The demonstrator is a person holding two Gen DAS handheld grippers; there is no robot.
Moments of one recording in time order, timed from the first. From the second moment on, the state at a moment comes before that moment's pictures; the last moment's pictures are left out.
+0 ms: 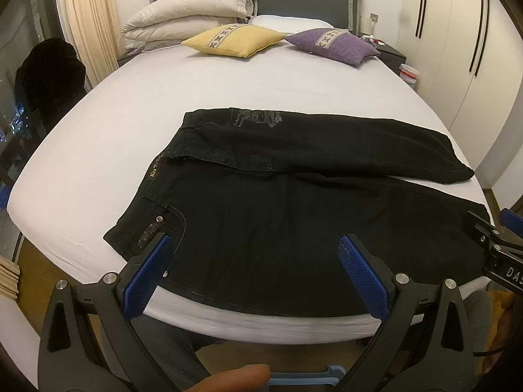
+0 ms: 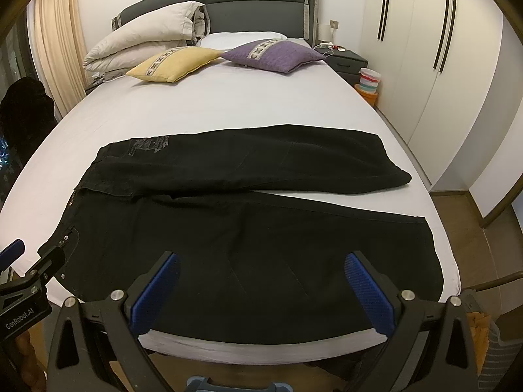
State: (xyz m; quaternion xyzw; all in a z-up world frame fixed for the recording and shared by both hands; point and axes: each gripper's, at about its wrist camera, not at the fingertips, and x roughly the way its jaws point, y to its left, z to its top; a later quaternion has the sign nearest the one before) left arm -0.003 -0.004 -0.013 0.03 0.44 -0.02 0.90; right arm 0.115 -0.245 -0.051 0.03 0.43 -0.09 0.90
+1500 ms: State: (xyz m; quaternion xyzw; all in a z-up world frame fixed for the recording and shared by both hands) left arm -0.005 -0.007 -0.016 0.03 0.44 -0.02 0.90; right arm 0.115 -0.237 -0.055 0.03 0.43 -0.08 0.90
